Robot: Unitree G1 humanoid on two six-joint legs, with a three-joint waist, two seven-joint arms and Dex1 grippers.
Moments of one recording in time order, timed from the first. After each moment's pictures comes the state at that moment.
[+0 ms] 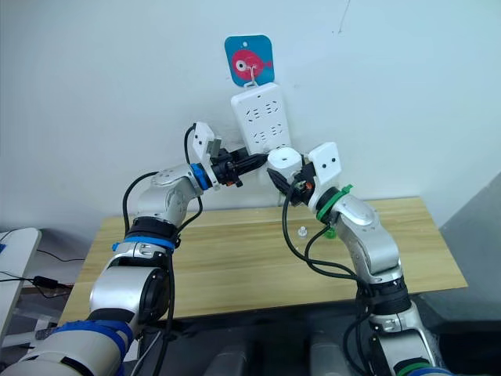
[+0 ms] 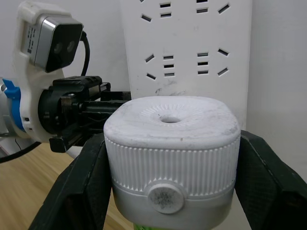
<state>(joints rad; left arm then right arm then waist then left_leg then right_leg) -0.97 0.27 0.10 0.78 -0.28 0.17 -1.01 -0.55 -0.22 0.10 -0.13 0.27 0.44 0.44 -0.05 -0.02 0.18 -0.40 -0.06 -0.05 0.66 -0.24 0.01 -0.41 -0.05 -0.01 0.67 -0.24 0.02</state>
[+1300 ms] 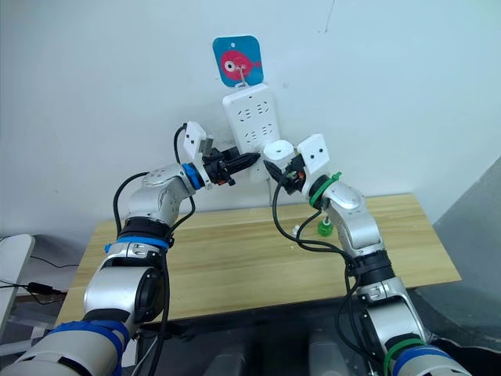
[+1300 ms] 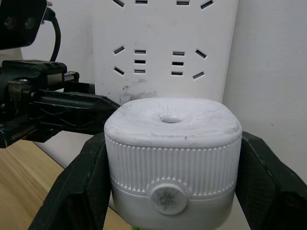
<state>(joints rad) -0.96 0.29 0.13 0.78 -0.26 0.19 -0.99 -0.71 -0.18 0.11 0.23 0.18 0.20 0.50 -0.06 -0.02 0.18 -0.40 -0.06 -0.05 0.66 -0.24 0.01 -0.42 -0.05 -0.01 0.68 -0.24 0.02</state>
